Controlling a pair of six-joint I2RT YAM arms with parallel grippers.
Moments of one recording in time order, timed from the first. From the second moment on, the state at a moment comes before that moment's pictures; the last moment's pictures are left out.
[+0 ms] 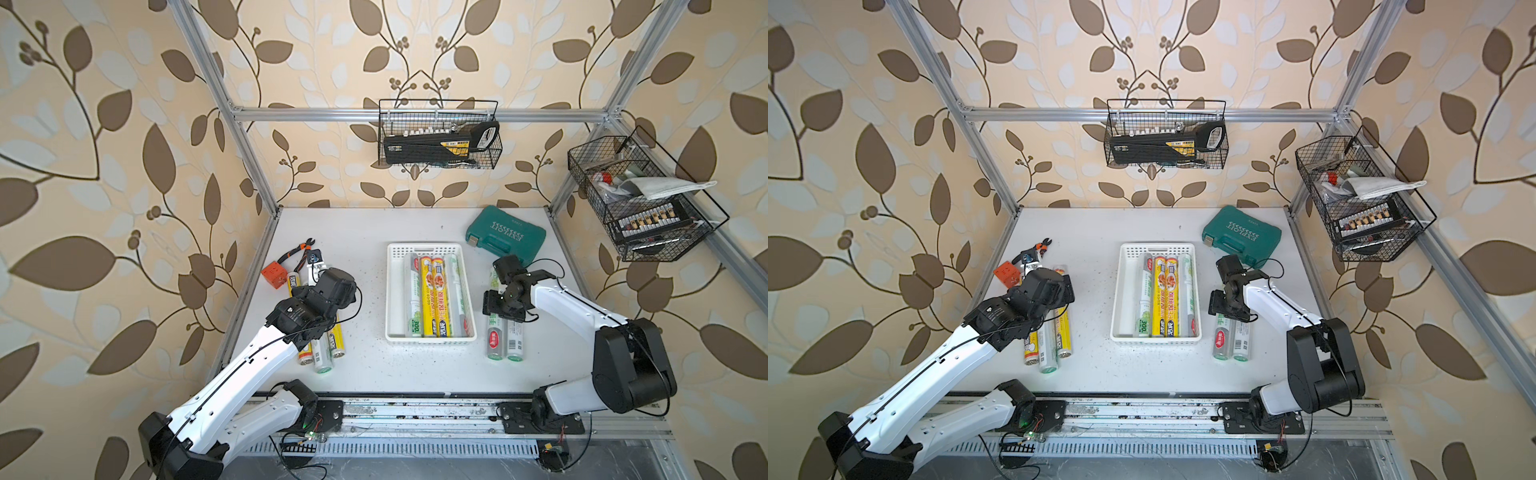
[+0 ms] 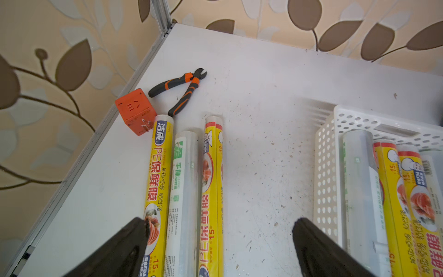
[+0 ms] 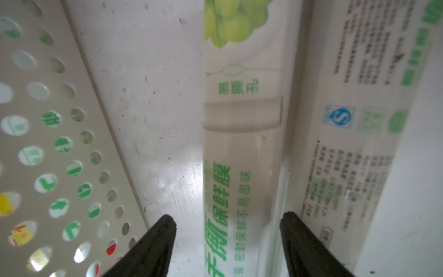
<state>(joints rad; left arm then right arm) -0.64 0.92 0.91 -0.85 -0.65 -0.66 0.23 1.47 0.90 -0.78 0.05 0.49</state>
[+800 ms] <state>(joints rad) -0.64 0.78 0.86 -0.87 -0.67 -0.69 0.22 1.66 0.96 -0.70 0.04 0.50</state>
